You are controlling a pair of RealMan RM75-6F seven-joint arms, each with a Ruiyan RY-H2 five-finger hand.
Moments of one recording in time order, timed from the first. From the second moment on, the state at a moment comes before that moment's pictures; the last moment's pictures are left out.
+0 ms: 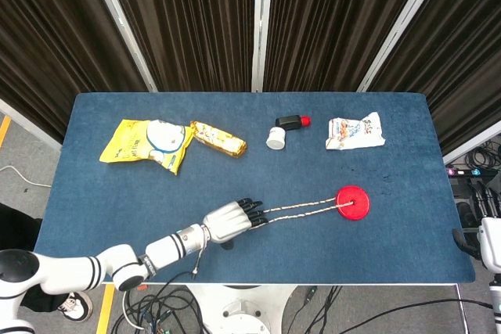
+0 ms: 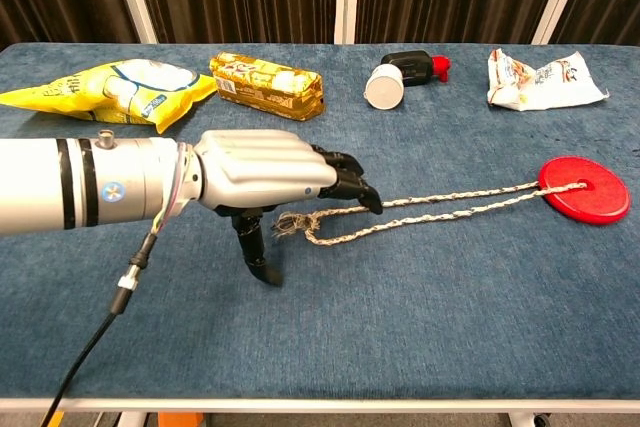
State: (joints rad) left arm -0.91 -1.63 -0.10 -1.45 1.56 0.66 0.19; right arm 0.05 -1.11 0.09 -1.48 -1.40 1.45 0.07
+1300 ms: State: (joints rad) left arm -0.93 -1.54 -0.03 -1.54 1.39 0.67 0.32; right arm 0.06 -1.13 0.10 -1.48 -1.38 1.42 0.04
